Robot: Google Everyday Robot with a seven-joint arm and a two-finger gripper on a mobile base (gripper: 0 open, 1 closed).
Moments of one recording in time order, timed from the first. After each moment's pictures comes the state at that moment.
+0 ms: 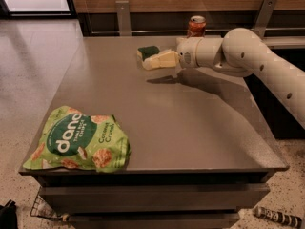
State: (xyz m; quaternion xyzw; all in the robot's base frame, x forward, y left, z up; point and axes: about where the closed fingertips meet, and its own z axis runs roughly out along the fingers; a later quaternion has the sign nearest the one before) arm 0.751 -0.044 0.867 -0.34 0.72 0.28 0.53
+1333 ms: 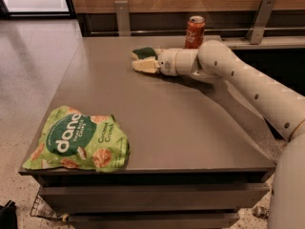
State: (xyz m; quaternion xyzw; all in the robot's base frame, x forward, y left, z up) arm 0.770 0.016 0.812 -0.35 0.72 0.32 0.51
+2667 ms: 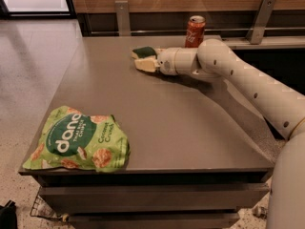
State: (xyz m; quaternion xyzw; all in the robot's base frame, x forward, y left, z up) arm 0.770 0.017 0.817 -0.35 0.72 0.32 0.50
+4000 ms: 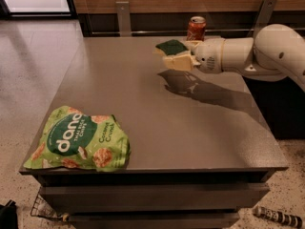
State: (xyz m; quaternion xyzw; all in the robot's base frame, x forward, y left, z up) arm 0.662 -0.068 0.900 -0.40 0.69 0.32 0.51
